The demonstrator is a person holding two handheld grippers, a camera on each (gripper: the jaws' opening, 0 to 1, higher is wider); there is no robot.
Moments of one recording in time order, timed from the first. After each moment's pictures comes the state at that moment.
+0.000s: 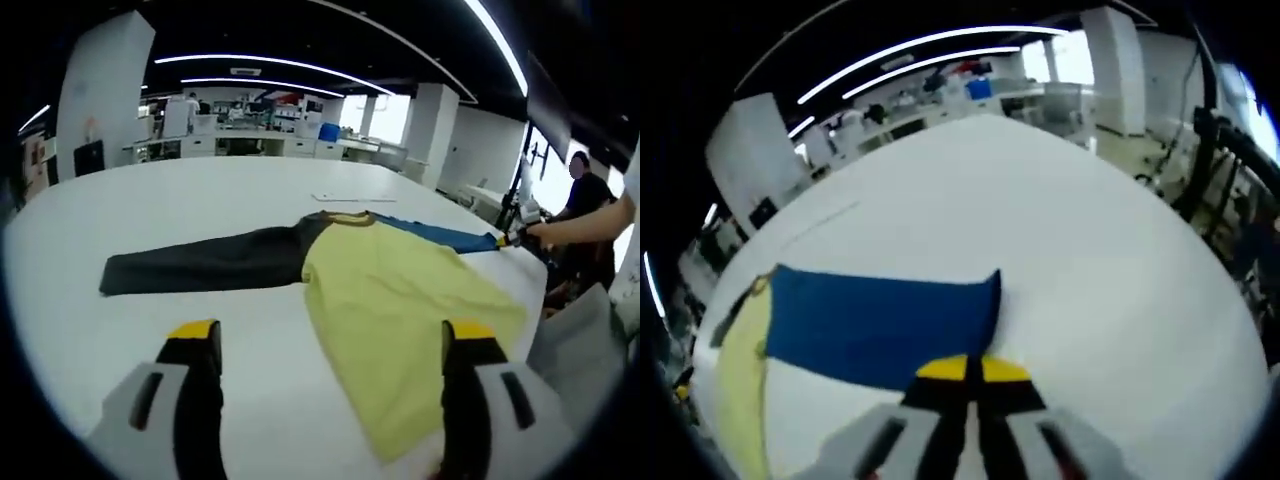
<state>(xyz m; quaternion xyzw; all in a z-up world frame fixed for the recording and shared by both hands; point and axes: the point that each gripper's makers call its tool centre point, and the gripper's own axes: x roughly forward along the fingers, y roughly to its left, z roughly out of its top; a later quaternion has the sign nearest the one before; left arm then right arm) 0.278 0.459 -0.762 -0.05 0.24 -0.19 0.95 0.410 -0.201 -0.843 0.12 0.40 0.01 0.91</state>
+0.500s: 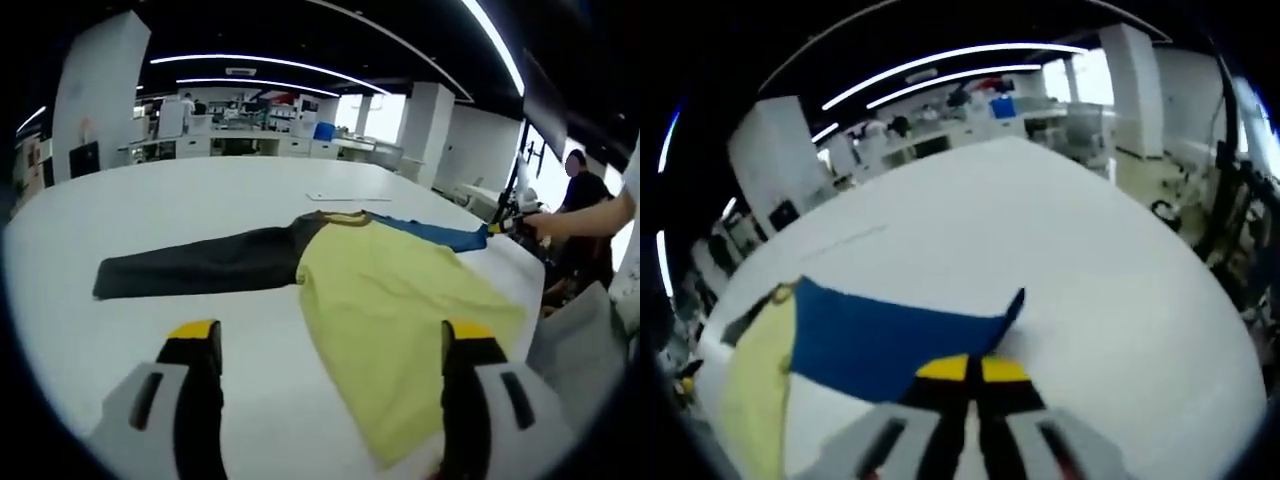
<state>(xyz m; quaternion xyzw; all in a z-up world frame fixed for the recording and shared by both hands) 0.280 0.441 -0.758 -0.05 0.24 -0.20 0.95 0.438 -0.157 -0.789 0.11 0.34 0.07 0.93</state>
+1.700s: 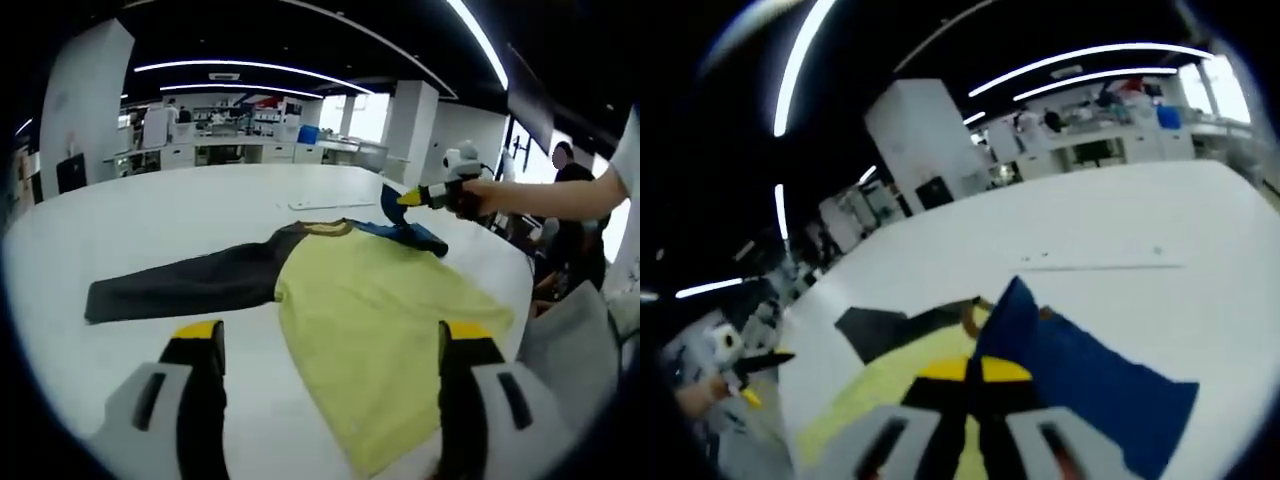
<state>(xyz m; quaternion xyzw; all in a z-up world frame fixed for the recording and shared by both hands) 0.284 0.420 -0.735 -0.03 0.23 -0.23 0.94 0.489 0.191 -0.741 0.12 0.30 0.39 0.86</state>
